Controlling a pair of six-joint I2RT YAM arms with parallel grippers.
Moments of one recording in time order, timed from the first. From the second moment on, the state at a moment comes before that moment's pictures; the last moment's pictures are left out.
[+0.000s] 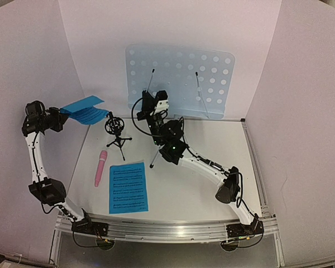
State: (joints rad) left arm 0.38 1.62 2.03 -1.04 0.70 -1.14; right arm 1.02 2.34 2.45 0.55 0.51 -0.04
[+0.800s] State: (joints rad) left arm 0.30 1.70 2.27 -0.94 0.86 -0.73; right arm 1.02 2.31 2.42 0.53 0.43 -0.09
